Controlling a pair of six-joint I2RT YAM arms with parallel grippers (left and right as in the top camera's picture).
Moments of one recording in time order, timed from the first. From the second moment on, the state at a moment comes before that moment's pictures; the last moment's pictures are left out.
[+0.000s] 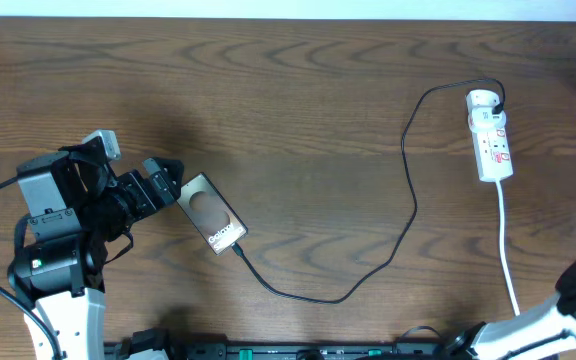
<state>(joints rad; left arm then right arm) 0.26 0.95 0.95 -0.82 0.52 -0.33 -0.73 1.92 1.99 -1.14 -0.76 -0.13</state>
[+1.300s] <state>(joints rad) 0.26 1.02 0.95 -0.84 0.52 -0.33 -0.50 2.31 1.99 -1.19 -0.55 -0.27</state>
